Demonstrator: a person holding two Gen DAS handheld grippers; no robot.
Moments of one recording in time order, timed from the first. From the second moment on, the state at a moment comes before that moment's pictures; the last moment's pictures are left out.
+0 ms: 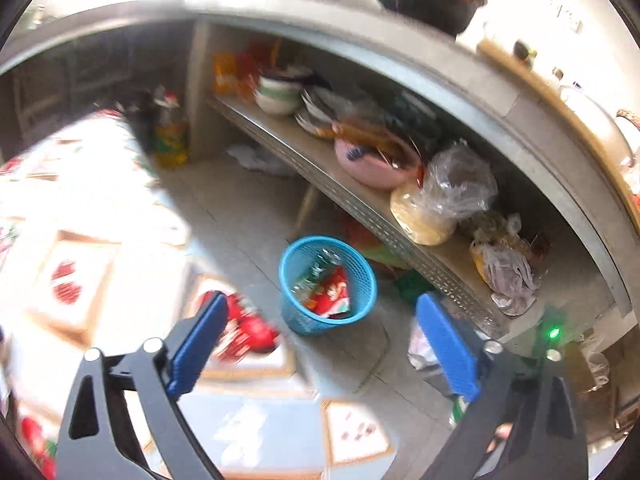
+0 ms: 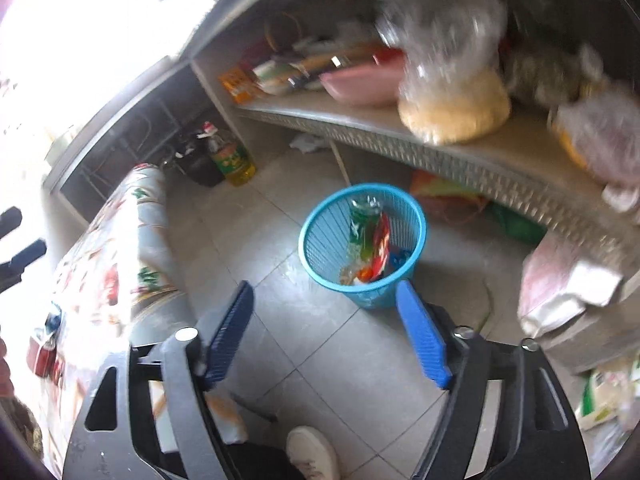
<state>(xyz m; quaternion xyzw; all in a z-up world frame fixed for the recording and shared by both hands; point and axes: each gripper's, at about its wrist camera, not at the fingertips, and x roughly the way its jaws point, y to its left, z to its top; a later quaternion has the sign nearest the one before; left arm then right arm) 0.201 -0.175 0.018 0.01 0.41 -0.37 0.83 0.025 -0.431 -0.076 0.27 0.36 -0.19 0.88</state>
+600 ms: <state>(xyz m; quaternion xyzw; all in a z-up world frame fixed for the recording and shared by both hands) 0.121 0.024 0.031 -0.08 0.37 -0.22 0.90 0.034 -0.245 -0.012 0.09 0.40 -0.10 0.91</state>
